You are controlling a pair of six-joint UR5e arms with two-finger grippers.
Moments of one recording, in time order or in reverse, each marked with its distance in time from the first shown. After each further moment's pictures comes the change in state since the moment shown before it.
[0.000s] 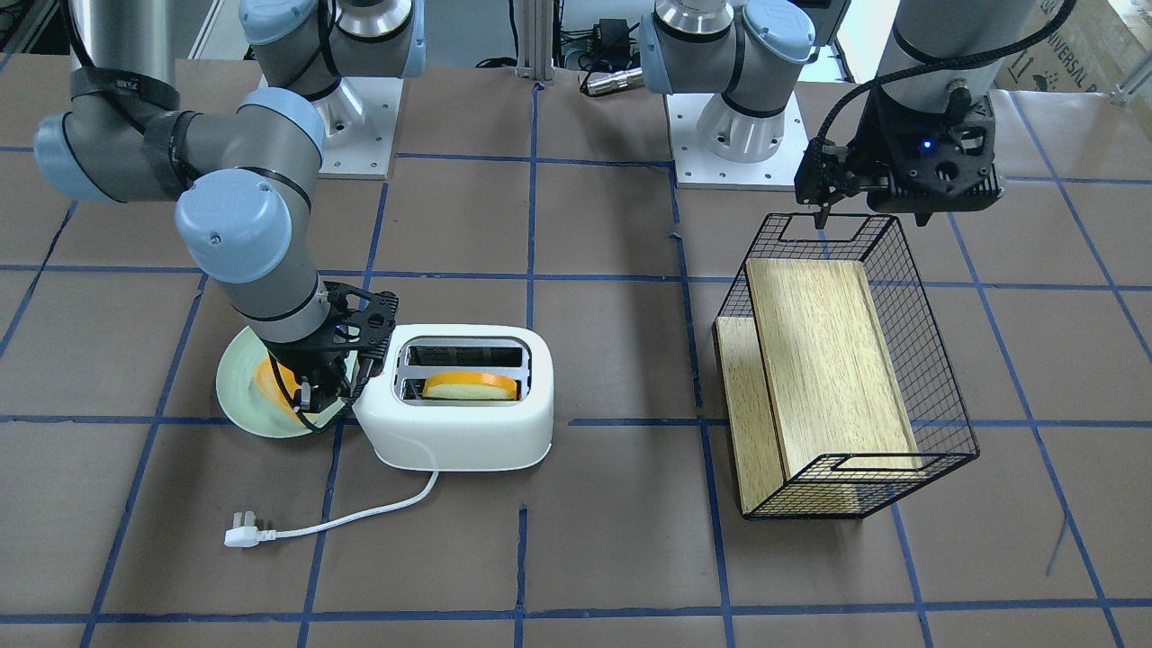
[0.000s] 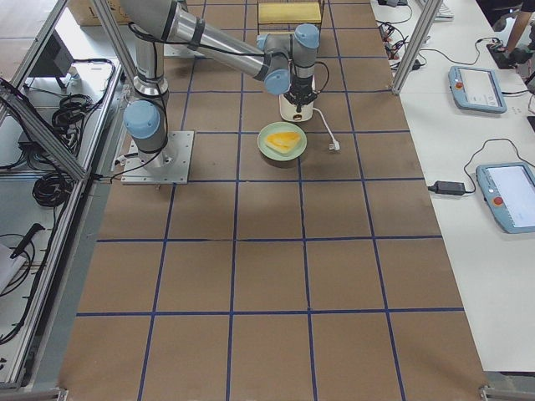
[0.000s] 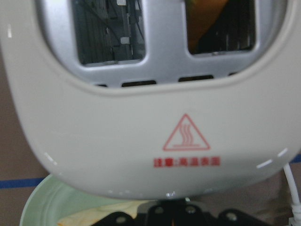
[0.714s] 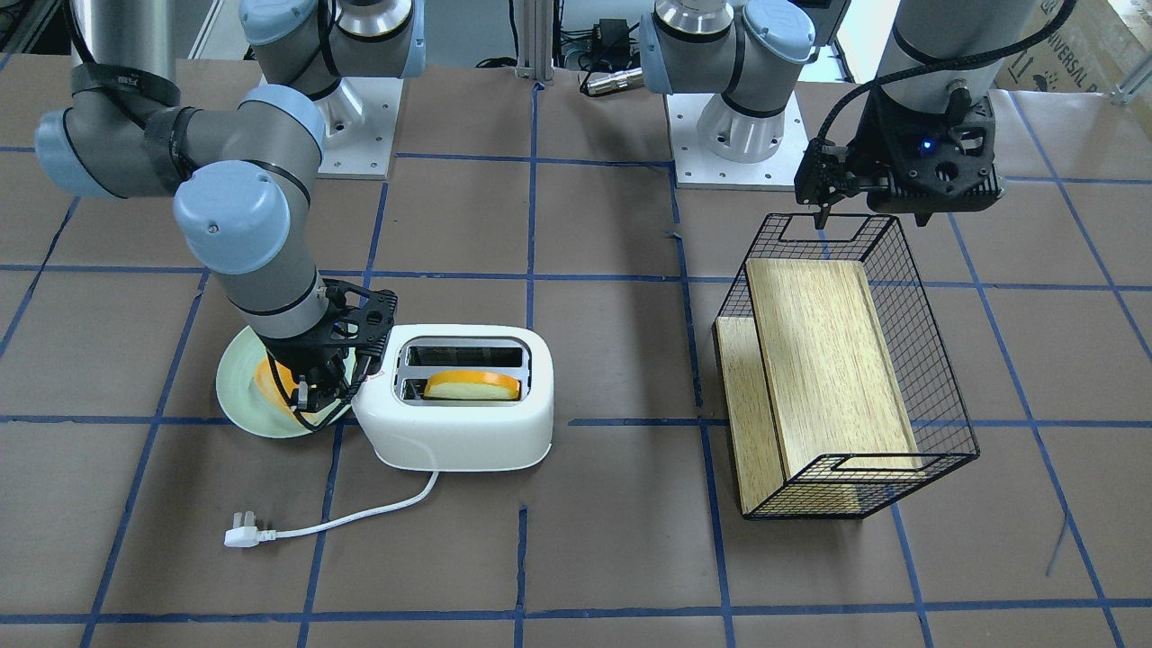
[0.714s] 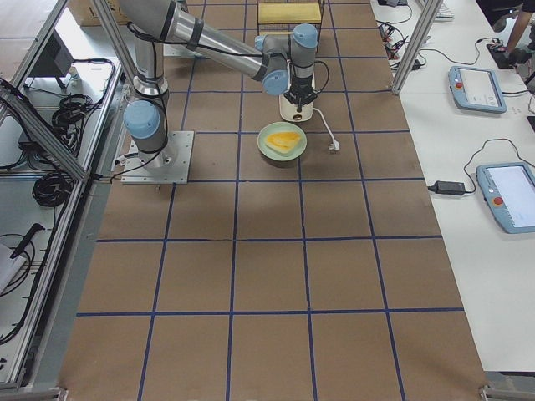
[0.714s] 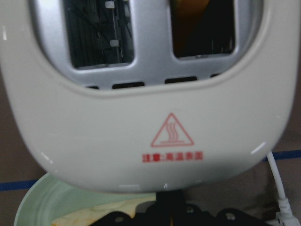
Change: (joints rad) left arm 0.000 0.000 0.000 0.000 0.000 0.000; right arm -0.001 -0.021 -0.008 -0.012 0.005 0.012
